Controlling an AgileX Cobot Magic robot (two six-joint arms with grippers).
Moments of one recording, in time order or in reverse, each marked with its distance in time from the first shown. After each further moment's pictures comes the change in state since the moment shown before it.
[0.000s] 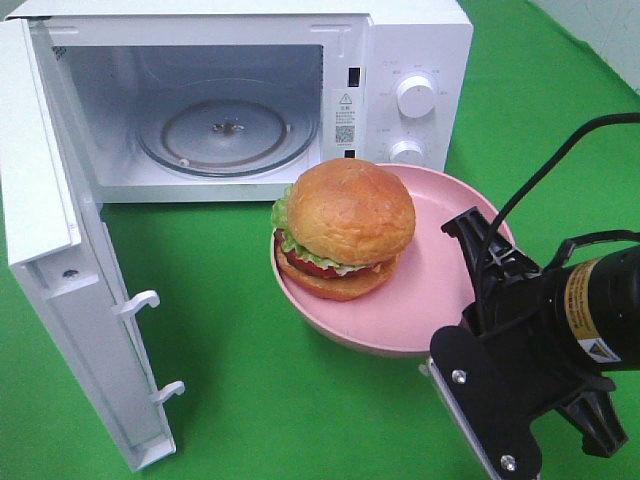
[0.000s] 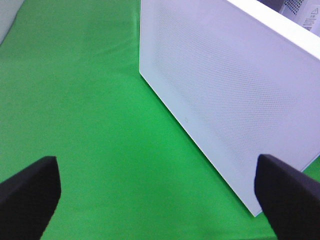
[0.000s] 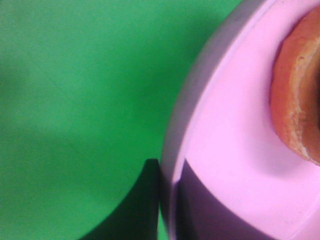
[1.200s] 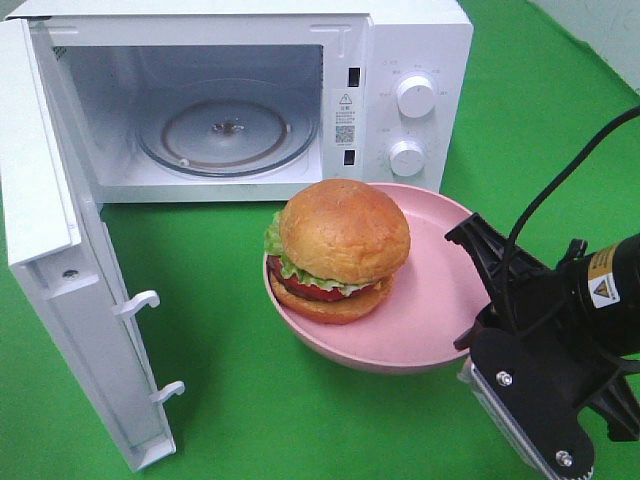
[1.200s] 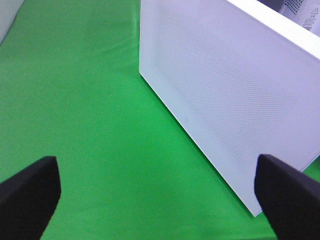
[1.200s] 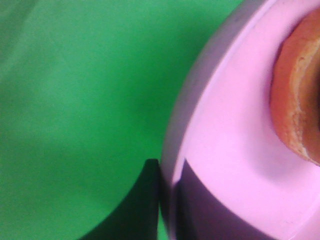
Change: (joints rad) left arm 0.000 0.000 0.000 0.000 0.000 0.000; right arm -0.188 0.001 0.000 0.604 -0.039 -0.849
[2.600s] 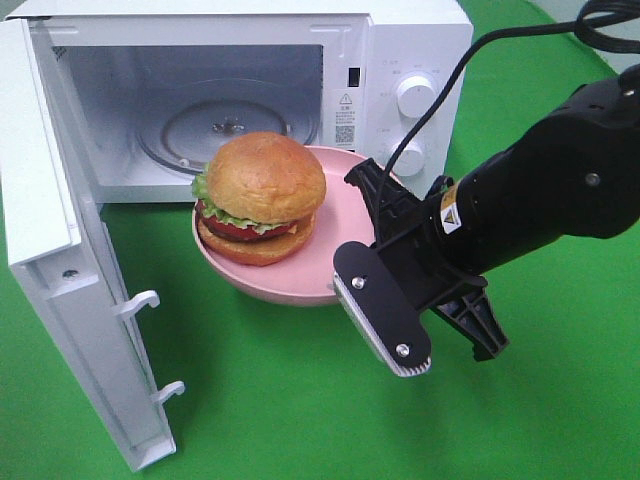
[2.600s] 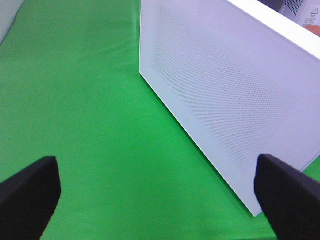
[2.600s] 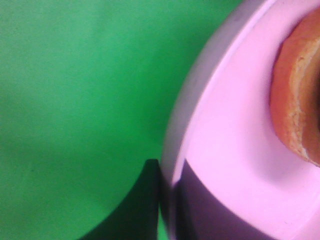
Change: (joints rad) left arm 0.000 0.000 0.000 0.000 0.000 0.000; right arm 0.079 0.297 -0.302 -0.042 -0.018 0.136
